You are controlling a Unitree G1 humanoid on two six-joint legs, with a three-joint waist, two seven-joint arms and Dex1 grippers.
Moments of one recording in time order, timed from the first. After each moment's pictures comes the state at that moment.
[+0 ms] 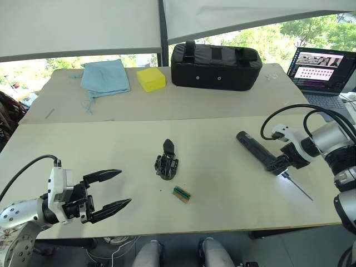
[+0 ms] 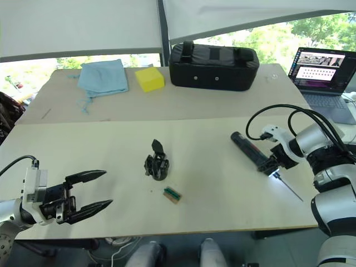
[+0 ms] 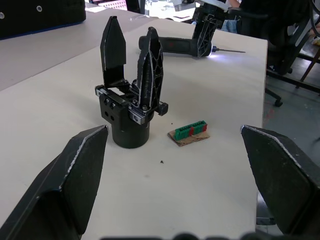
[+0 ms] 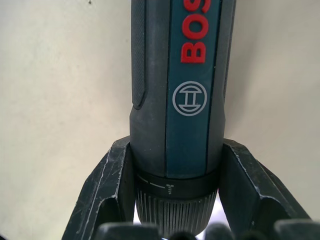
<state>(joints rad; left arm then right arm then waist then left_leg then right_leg) 0.29 0.78 0.41 -0.44 -0.76 0.27 -1.15 -1.04 -0.93 0.53 0.79 -0.05 0.76 1.41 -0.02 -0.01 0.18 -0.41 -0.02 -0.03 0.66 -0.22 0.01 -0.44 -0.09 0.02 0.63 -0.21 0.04</state>
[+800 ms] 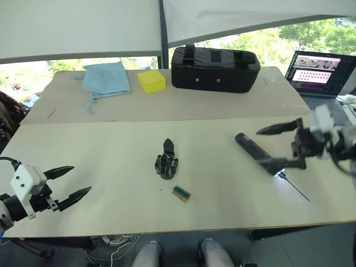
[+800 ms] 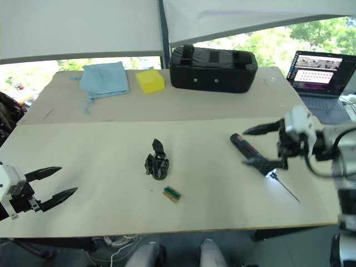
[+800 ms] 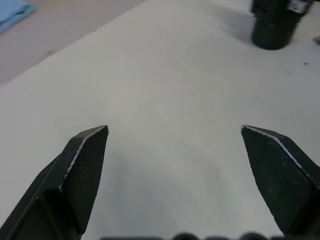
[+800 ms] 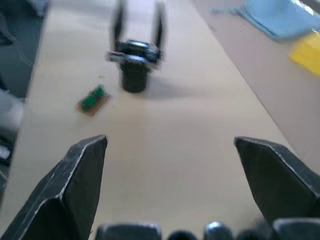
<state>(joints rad) 0.26 0.84 0.58 -0.10 -0.49 0.13 -1.05 -0.43 -0.92 -0.15 0.07 0.50 0.08 1.55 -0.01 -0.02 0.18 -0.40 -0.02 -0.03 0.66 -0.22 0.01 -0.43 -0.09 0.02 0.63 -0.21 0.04</state>
